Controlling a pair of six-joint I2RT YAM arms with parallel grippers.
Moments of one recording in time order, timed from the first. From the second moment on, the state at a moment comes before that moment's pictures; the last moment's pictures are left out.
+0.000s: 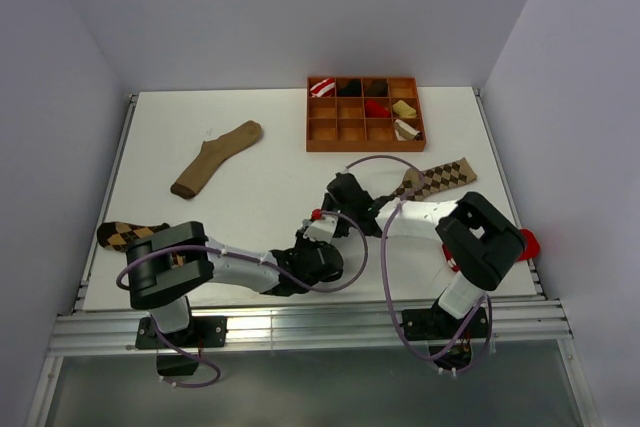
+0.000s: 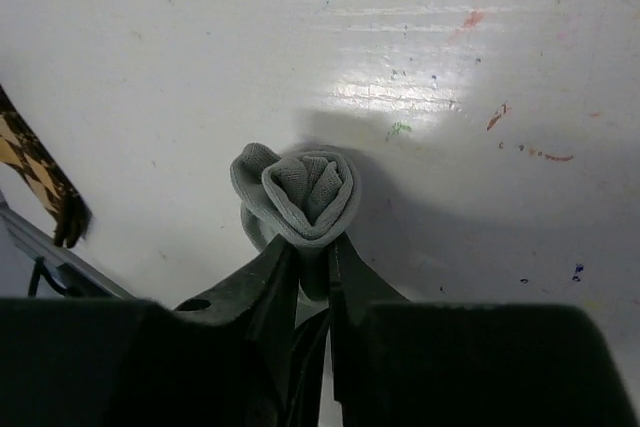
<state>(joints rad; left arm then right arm) -1.29 1.72 0.75 0.11 -0.83 -0.58 0.76 1.64 0.78 -0.02 -0.11 0.97</state>
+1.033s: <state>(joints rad) -0.76 1.57 0.27 0.82 0.19 -1.00 0.75 1.58 0.50 0.46 -0.14 1.09</state>
